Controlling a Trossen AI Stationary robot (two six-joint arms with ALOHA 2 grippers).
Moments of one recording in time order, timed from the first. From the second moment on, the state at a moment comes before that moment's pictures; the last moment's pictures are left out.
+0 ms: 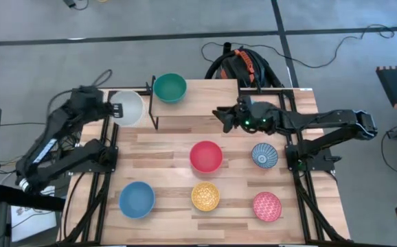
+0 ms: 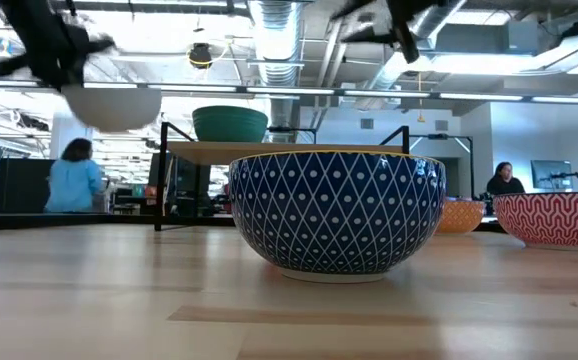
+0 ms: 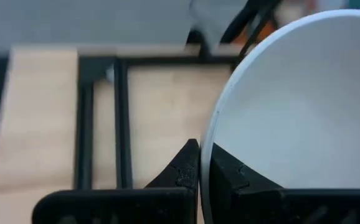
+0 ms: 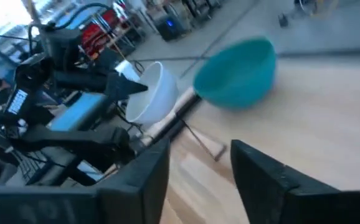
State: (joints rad) left arm 0.92 0.59 0.88 -1.02 -0.25 -0.48; right arm -0.06 1.22 0.99 0.05 0.38 0.68
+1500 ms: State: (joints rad) left arm 0.37 1.06 1.41 -0.65 -0.53 0.17; right arm -0.22 1.98 2.25 -0.56 0.23 0.16
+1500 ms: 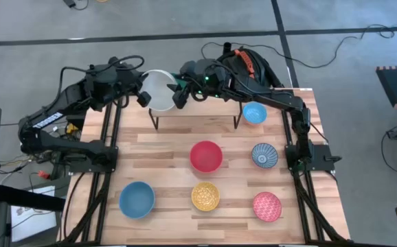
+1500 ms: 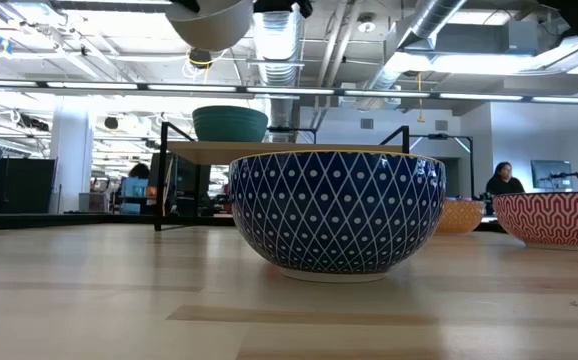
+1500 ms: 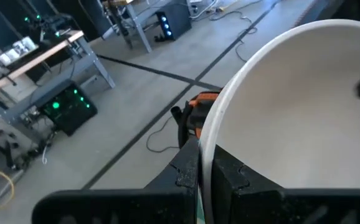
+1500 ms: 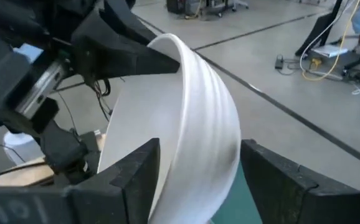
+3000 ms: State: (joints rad) left arm 0.33 0.92 1.39 -0.60 -0.44 0.18; right arm -0.45 2.00 2.26 -0.54 0.14 0.50
